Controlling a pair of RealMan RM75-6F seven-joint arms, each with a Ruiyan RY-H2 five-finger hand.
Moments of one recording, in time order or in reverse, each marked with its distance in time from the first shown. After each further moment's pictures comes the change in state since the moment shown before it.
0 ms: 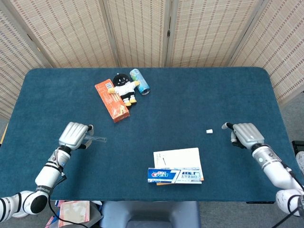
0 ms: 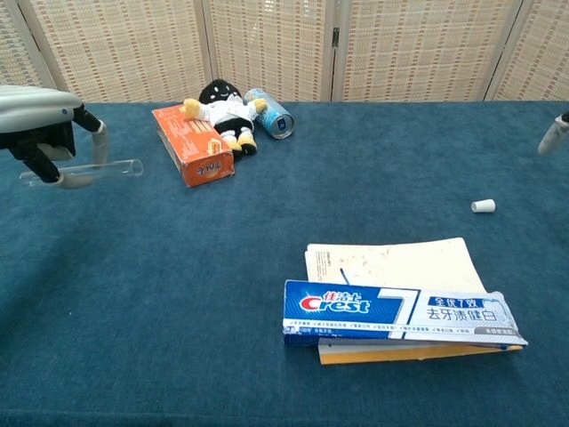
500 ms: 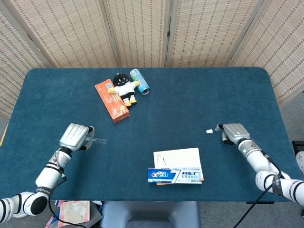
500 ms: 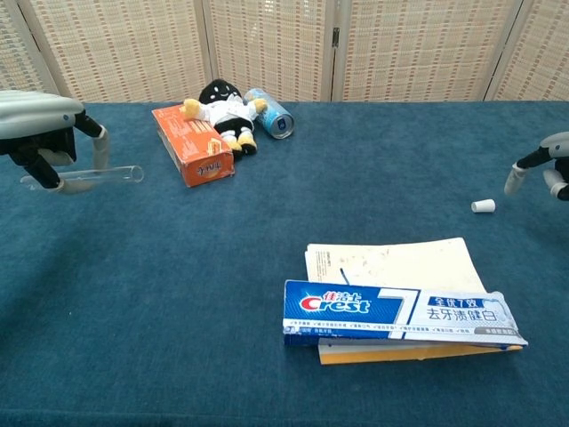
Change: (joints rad) left arm 0.010 -0.005 -0.001 -0.003 0.011 -0.007 0.015; right arm 0.169 -0.198 -0.081 0.242 0.256 -0.158 -0.117
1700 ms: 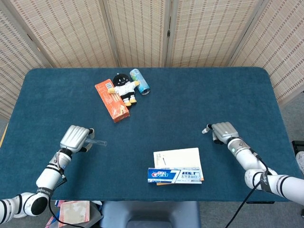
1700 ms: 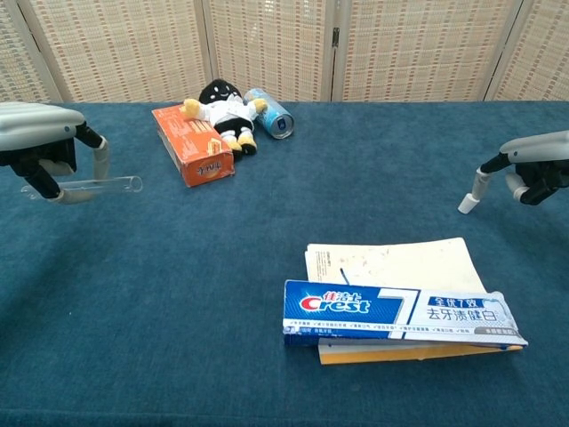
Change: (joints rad) left arm 0.017 -0.017 -0.001 0.022 0.017 -0.021 -0.006; right arm 0.097 -0.052 -0.067 -0.013 0.028 0.059 -0.054
